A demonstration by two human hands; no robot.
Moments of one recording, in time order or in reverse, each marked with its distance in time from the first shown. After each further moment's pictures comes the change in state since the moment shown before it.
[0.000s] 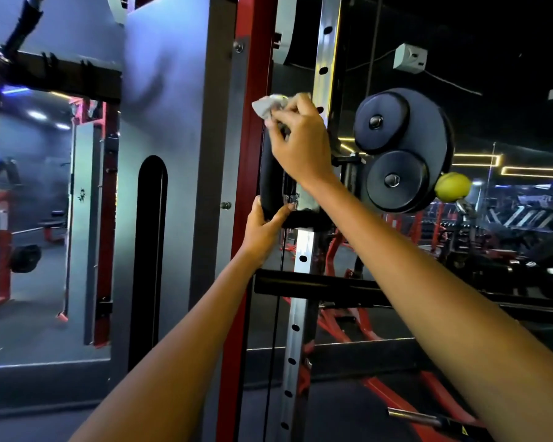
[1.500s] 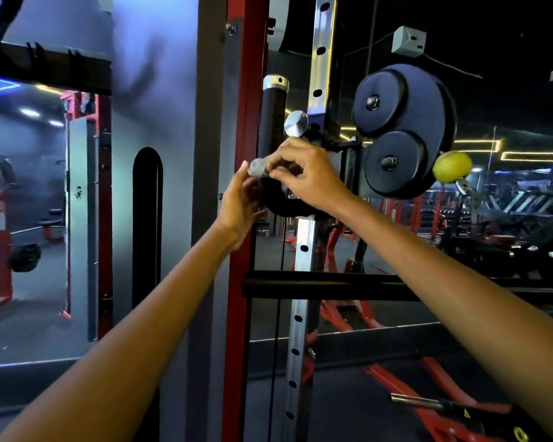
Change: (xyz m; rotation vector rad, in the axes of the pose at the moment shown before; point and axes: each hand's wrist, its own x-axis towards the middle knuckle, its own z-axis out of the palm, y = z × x) left_hand 0.005 0.022 -0.030 -0.257 -0.098 -0.273; right_hand -0.058 0.016 -0.026 0.370 -0.444 -0.001
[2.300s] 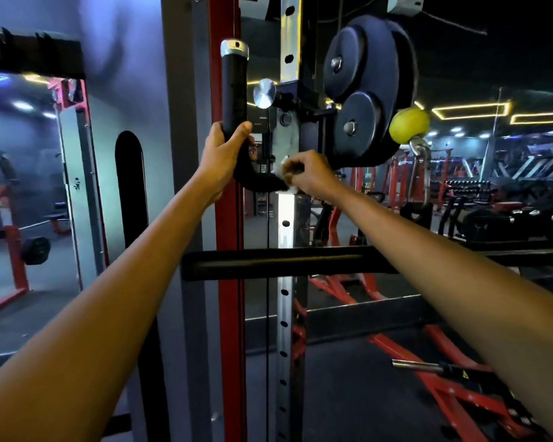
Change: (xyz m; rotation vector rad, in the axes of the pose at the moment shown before) left_hand 0.013 0.030 0.036 0.341 0.137 0.245; right_hand -0.046 0.043 -0.011 0.126 -0.133 0.600
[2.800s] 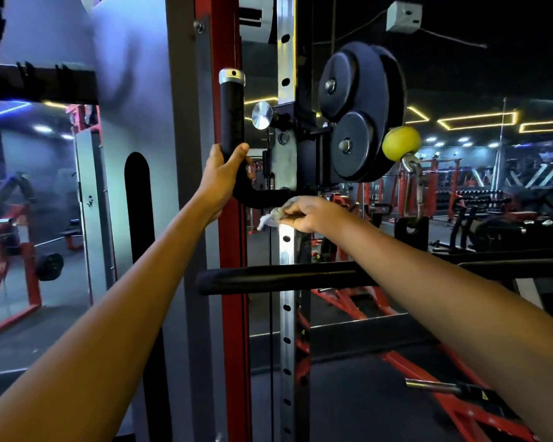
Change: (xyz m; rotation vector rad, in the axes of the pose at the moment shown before) left_hand -0.004 0.002 0.003 0.034 0.002 -0.018; right_hand -0.008 0.000 0.016 1.076 0.029 0.949
